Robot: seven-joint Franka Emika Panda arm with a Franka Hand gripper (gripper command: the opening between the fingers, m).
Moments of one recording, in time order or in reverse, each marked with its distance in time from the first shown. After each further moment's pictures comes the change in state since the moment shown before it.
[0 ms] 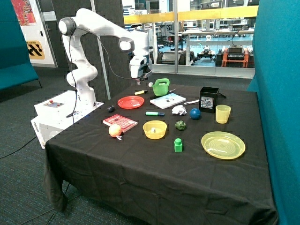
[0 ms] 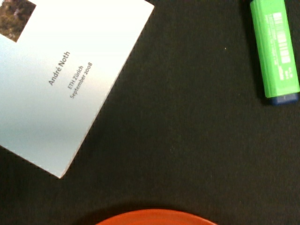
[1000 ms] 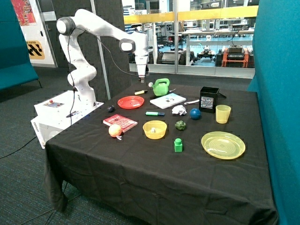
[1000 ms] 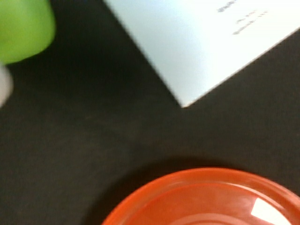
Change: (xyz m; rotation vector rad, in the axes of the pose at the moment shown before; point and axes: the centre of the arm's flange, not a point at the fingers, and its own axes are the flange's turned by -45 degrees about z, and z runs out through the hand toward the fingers) arm -0.047 -0.083 0.017 -0.003 0.004 -0.472
